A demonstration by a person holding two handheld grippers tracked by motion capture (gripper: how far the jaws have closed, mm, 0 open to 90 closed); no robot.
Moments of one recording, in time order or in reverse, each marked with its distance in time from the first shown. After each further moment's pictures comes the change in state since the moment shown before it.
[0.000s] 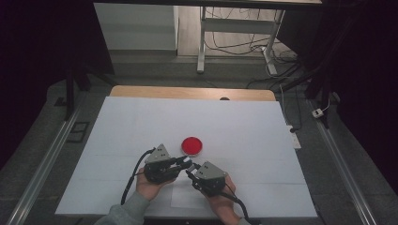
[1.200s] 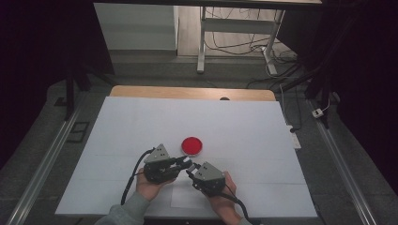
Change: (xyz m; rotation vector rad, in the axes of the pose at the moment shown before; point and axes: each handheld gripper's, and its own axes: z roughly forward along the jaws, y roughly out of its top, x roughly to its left) left arm 0.001 0.000 -0.001 -0.004 -0.007 -0.012; right arm 0.001 0.001 -0.001 0.007 -0.006 -0.040
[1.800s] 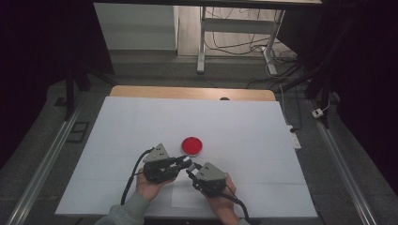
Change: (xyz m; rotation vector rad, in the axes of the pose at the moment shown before) left arm 0.000 0.001 -0.001 -0.012 -0.004 -0.015; right arm 0.001 -0.002 -0.002 -0.033 -0.010 0.048
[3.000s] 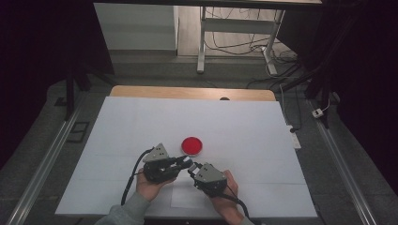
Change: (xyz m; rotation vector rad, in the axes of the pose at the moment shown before) left arm -0.001 0.001 0.000 -0.006 -0.009 -0.007; right arm -0.003 0.005 -0.004 0.032 -0.010 -0.124
